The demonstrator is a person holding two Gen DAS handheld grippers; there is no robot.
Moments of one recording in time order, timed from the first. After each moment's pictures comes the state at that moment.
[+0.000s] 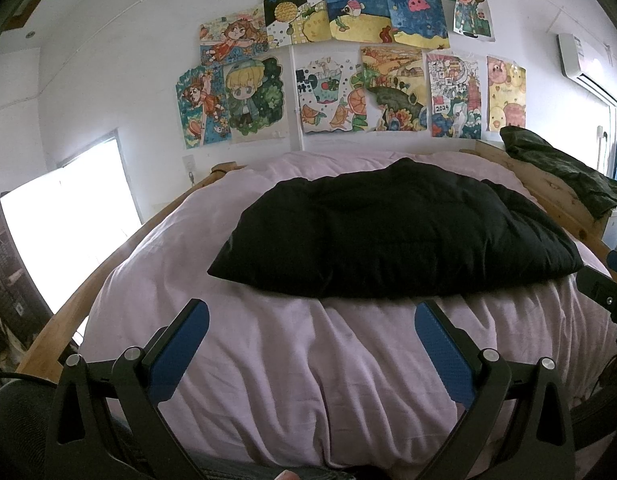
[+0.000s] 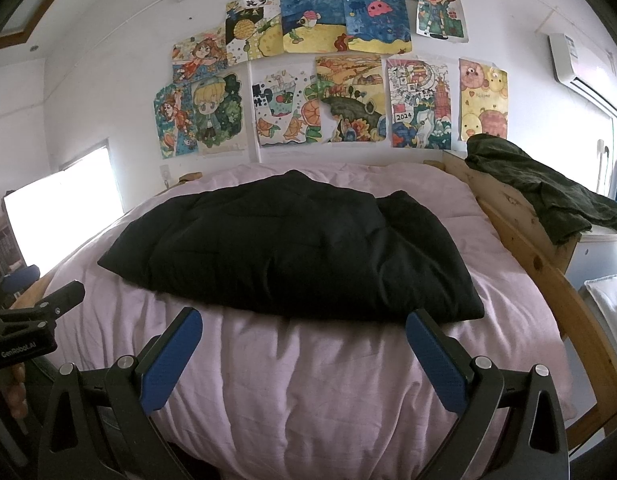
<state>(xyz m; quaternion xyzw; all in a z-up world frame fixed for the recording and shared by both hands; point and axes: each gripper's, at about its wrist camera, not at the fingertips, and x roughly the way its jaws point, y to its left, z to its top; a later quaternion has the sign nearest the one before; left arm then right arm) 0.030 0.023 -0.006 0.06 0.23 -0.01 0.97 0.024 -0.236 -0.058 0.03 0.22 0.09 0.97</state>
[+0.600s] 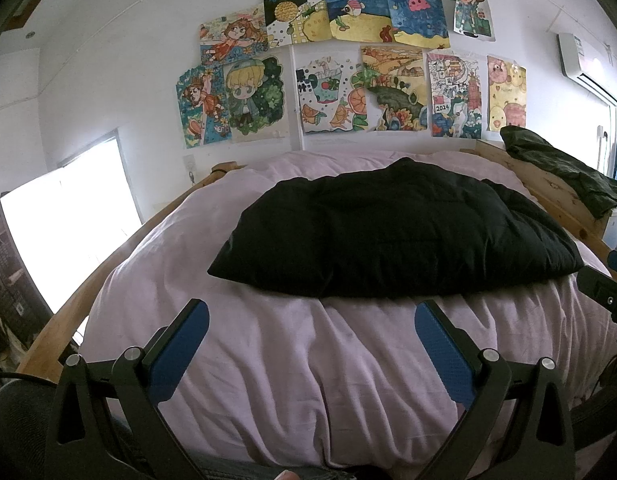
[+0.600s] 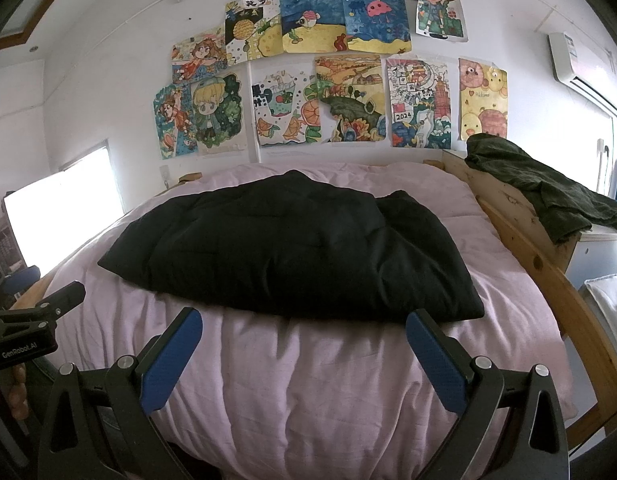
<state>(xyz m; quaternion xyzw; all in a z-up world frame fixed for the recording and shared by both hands) 0.031 0.025 -0.005 0.06 0.23 -0.01 0.97 0.024 -0.236 -0.058 0.03 0.22 0.09 0.97</state>
